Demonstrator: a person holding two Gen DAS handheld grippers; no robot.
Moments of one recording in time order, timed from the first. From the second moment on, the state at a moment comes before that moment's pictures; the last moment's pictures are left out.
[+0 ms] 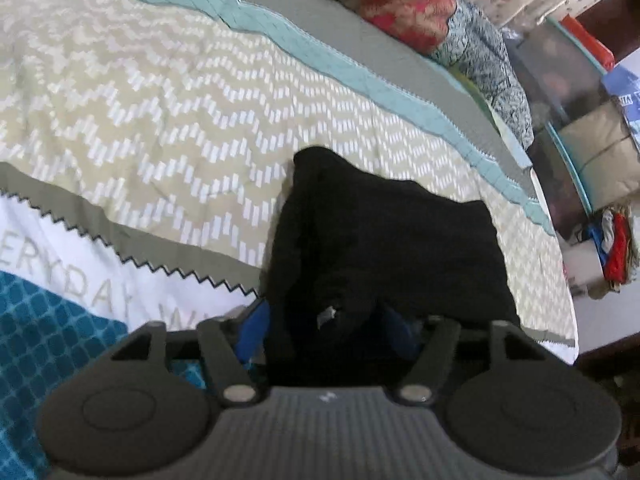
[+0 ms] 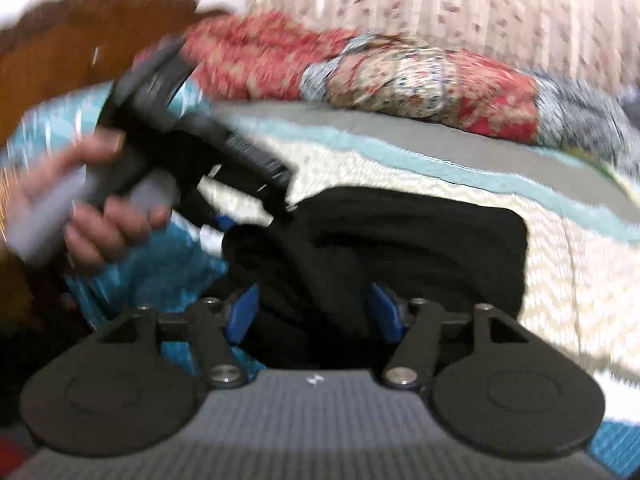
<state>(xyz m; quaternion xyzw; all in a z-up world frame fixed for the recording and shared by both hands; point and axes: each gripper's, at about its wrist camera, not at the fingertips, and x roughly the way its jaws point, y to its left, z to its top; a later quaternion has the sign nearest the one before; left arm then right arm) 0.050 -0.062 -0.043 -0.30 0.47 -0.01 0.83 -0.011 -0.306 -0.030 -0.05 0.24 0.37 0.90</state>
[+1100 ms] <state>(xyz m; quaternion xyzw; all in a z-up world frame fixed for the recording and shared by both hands) -0.016 -0.121 -0.012 -0.15 0.45 0.04 0.88 0.004 -0.393 -0.074 0.20 0.40 0.24 0.86</state>
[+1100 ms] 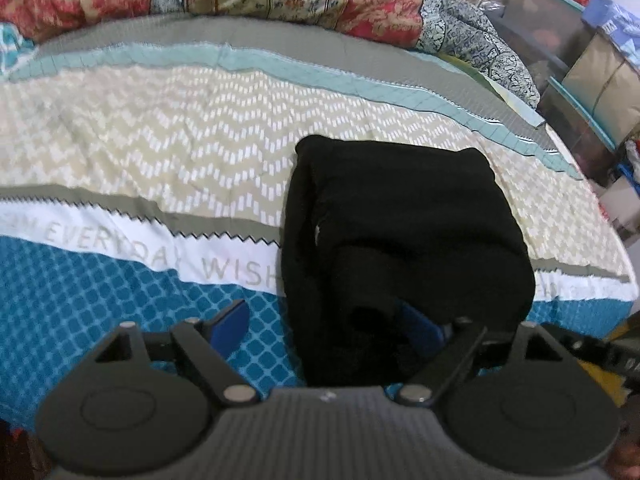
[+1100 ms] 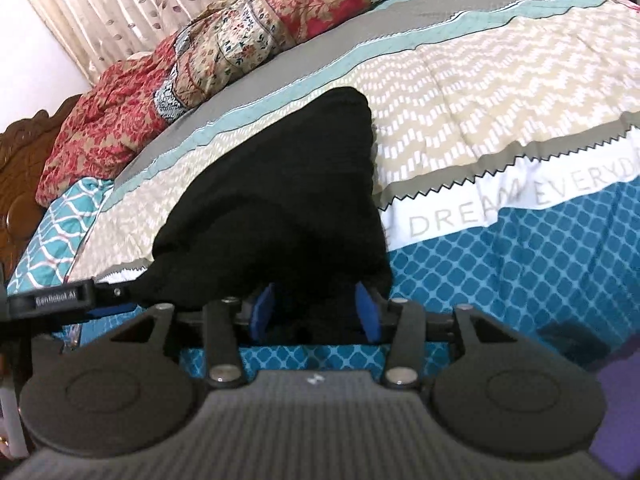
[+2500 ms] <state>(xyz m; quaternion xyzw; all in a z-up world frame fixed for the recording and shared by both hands) -0.057 -0.160 -0.006 -0.02 0.45 0.13 0.88 -0.022 -0.370 -0.070 0.26 0.45 0.23 0.82</state>
